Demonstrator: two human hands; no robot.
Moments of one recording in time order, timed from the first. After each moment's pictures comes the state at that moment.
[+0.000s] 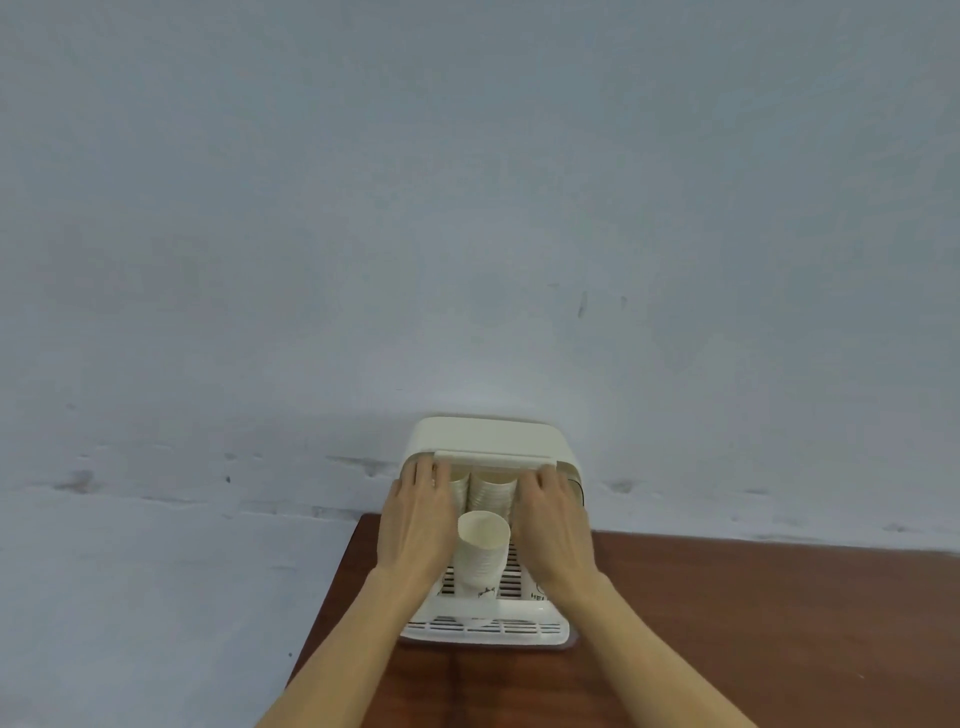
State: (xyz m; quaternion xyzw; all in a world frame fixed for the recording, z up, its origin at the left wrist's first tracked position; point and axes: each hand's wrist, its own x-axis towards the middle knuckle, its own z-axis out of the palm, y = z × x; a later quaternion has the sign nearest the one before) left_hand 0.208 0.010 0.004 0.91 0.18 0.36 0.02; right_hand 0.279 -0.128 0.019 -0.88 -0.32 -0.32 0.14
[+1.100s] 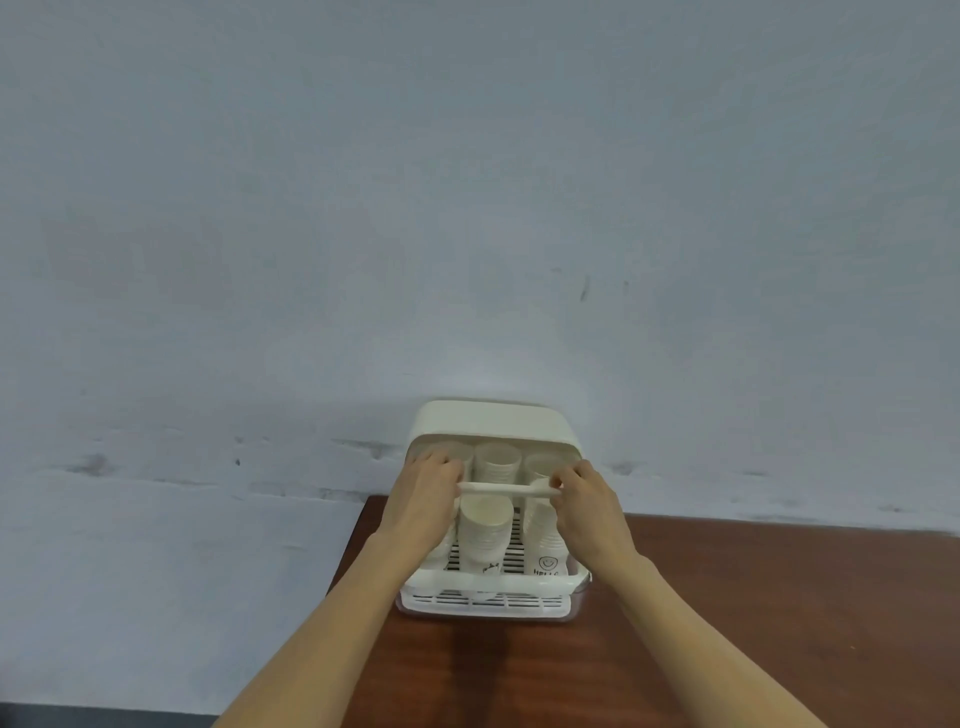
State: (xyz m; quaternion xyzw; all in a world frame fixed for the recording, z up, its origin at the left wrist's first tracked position) left_hand 0.207 0.026 0.002 0.94 0.07 0.34 0.07; right_hand 0.308 -0.169 0.004 -0.90 -0.34 -0.21 0.19
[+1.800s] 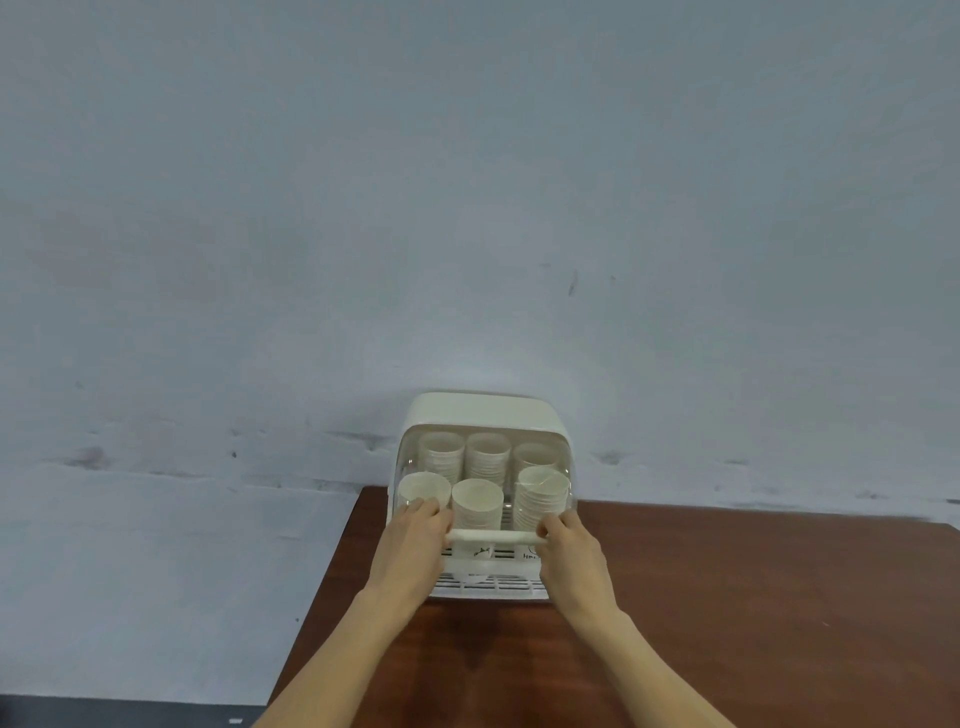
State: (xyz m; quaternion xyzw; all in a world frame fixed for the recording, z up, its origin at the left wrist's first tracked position) left_hand 0.171 -0.001 -0.047 0.95 0.10 0.28 0.08; right_hand 0.270 -0.185 -0.053 -0.91 -0.30 -0.17 0.21
